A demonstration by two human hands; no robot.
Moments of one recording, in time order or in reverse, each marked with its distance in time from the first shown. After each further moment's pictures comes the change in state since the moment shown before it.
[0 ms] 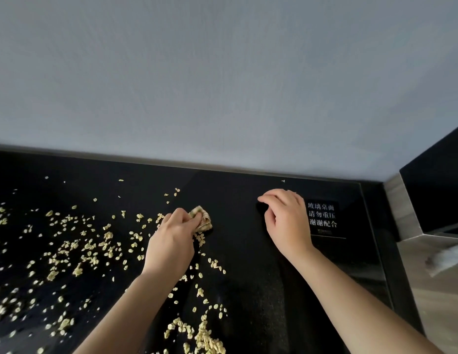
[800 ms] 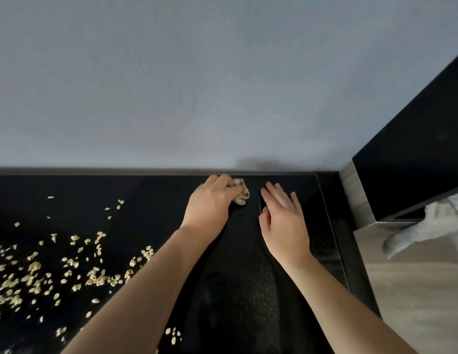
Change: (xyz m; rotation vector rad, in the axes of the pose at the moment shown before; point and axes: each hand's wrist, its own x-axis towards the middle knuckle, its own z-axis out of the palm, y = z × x) left_hand 0.099 0.119 0.064 -0.018 0.034 0.479; right_hand -0.024 0.059 -0.027 -0.170 -0.079 0.229
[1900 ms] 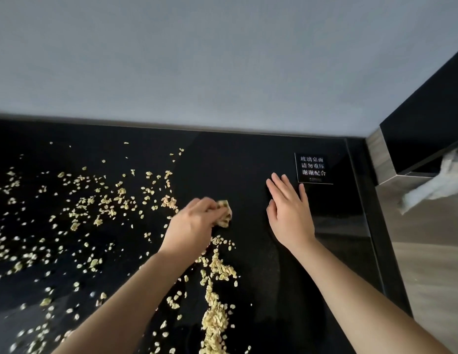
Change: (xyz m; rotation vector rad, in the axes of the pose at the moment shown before) left_hand -0.194 -0.020 -0.078 -0.158 -0.080 -0.149; right_hand -0.086 -0.076 -0.007 -0.014 -0.152 -0.069
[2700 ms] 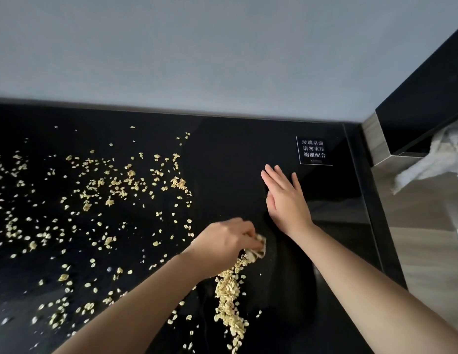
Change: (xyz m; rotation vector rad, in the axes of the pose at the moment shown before) left_hand -0.041 0.030 0.007 -0.132 -0.307 0.386; right_hand -0.017 -0.021 -0.001 0.031 -0.098 -0.043
